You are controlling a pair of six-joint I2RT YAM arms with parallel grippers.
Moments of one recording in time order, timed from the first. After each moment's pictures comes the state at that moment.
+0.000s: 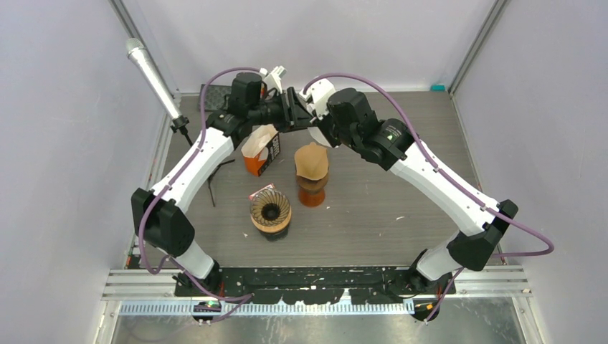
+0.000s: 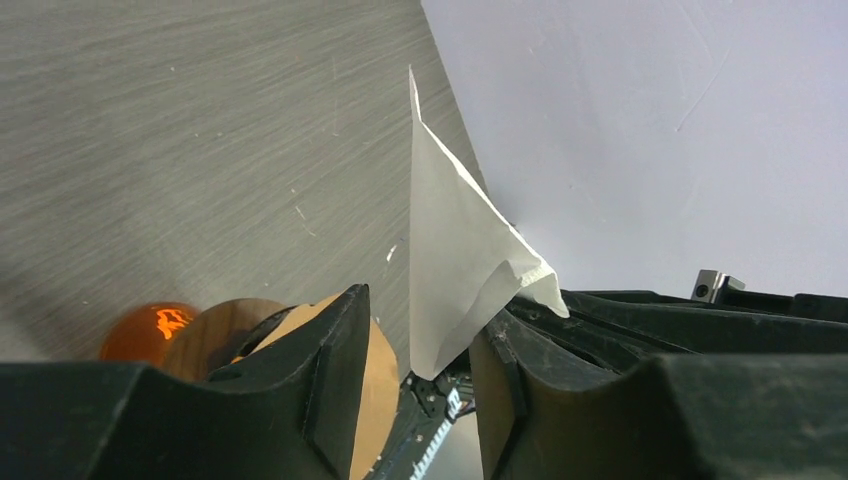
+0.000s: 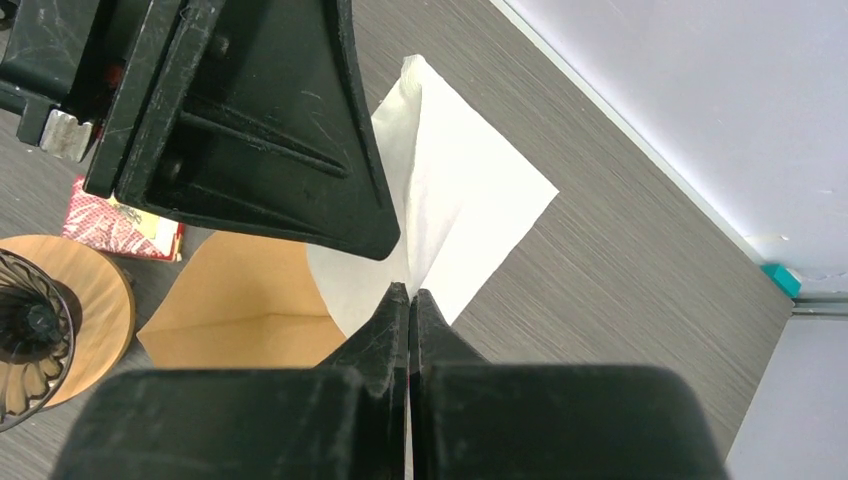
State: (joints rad) left arm -0.45 1.60 1.56 -0.36 0.64 -0.73; right arm 0.82 1.50 1.71 -0.73 0.29 -0.18
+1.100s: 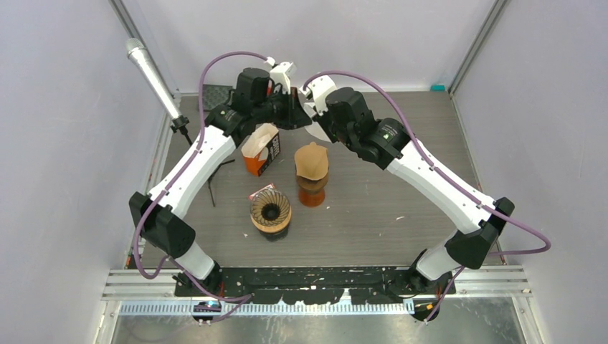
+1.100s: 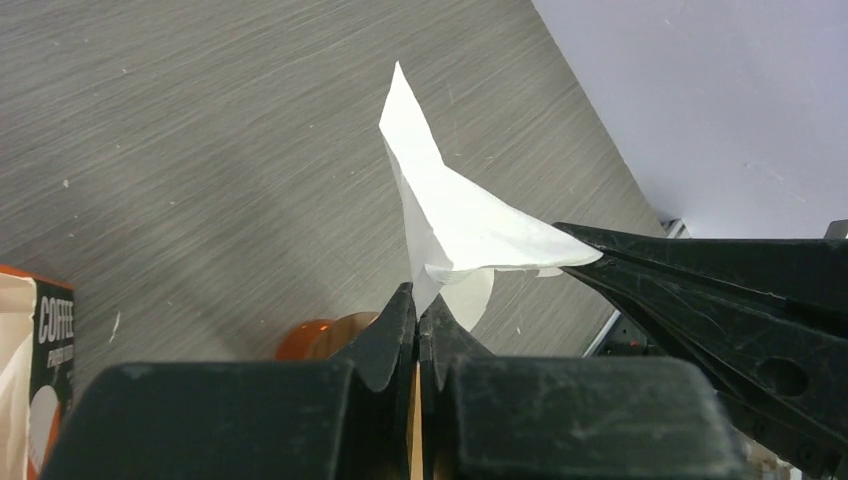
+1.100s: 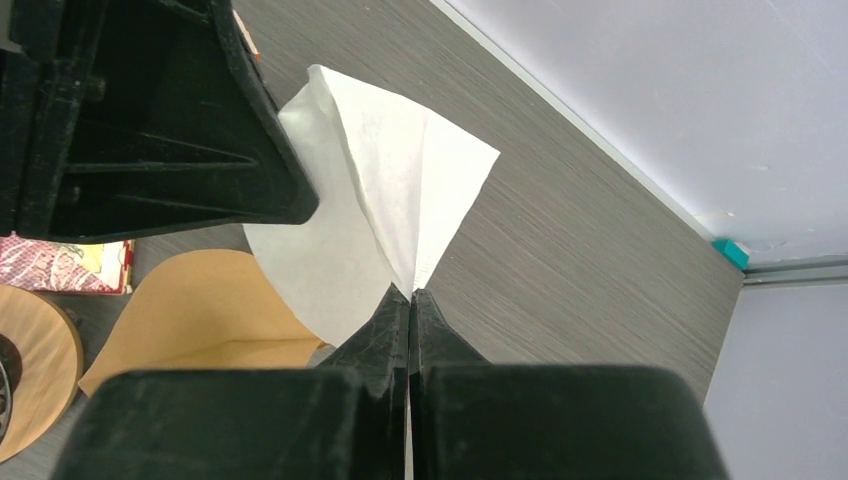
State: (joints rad) left arm -0.52 1.60 1.68 -0.53 0.41 -0.36; right arm 0.82 1.52 1.71 -0.69 0.40 -0.18
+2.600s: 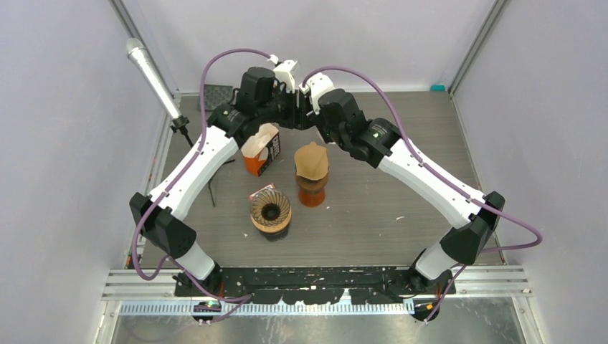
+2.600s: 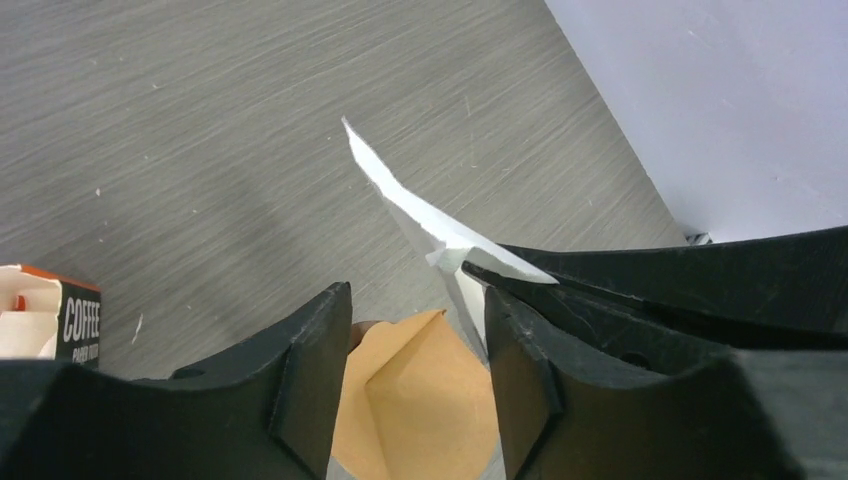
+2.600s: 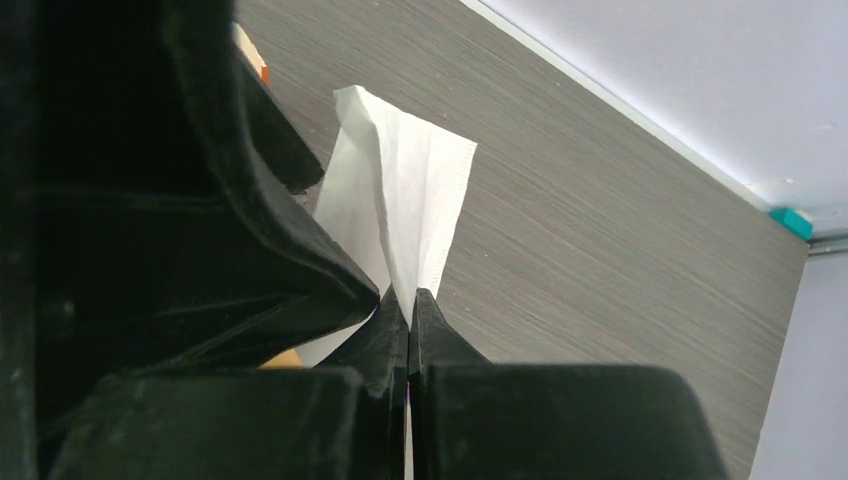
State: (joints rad) left arm -0.57 1.60 1.74 -0.57 0.32 -0.34; right arm 0.82 1.56 1.70 -0.65 0.41 -0.08
